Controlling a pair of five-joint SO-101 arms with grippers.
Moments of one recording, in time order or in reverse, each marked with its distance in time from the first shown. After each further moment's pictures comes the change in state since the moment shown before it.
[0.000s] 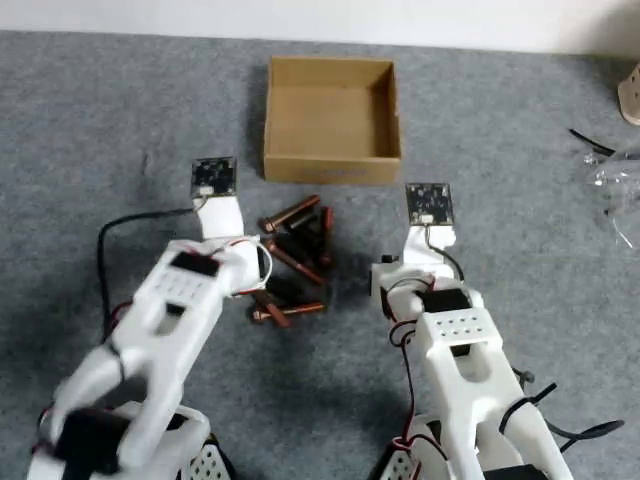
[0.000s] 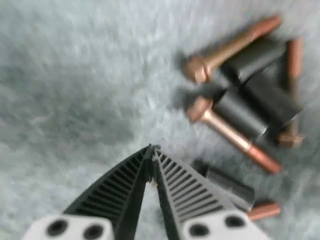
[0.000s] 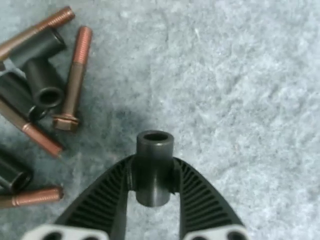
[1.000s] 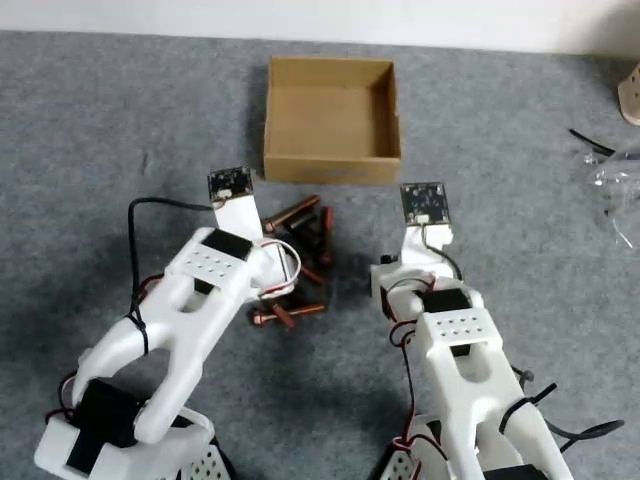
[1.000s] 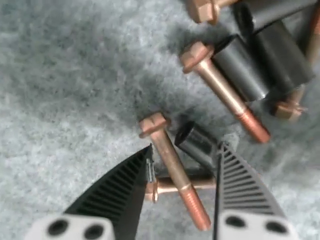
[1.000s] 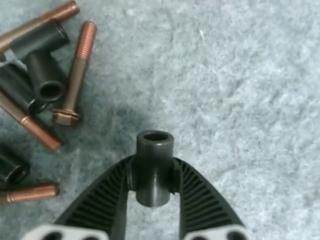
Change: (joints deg) left arm 5.5 6.5 -9.7 16.3 16.4; right arm 0.0 0.0 0.0 0.0 3.2
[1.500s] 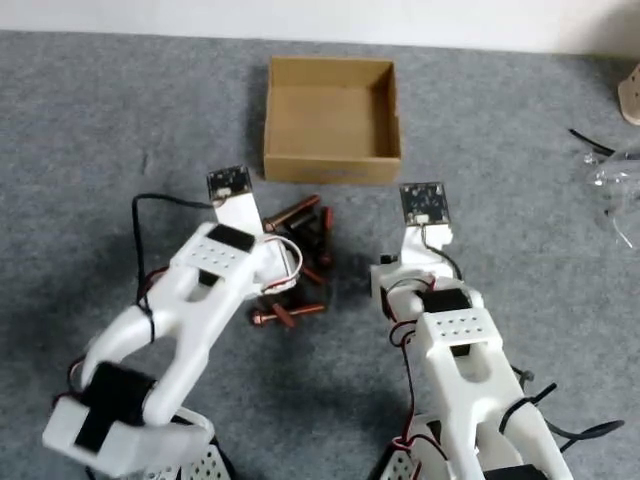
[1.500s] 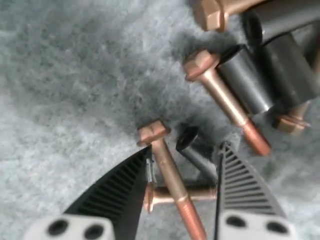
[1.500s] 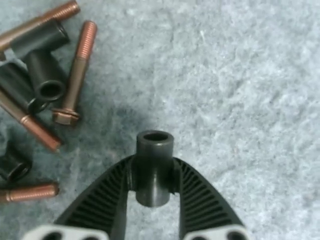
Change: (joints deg) left arm -0.3 6.3 -1.8 -0.5 2.0; right arm 0.0 0.0 0.0 0.0 0.4
